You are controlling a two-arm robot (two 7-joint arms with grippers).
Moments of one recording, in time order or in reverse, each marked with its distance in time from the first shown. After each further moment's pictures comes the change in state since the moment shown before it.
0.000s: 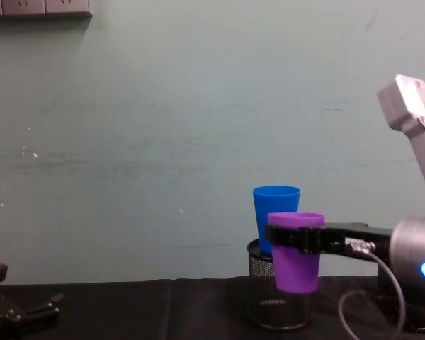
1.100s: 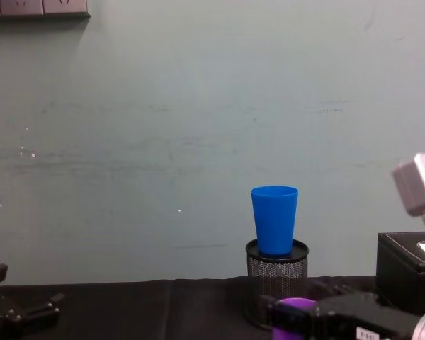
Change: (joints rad) left arm 0.000 0.000 0.000 0.000 0.000 0.000 0.000; right arm -0.194 0.007 -0.013 -0.039 -0.091 -0.187 0.010
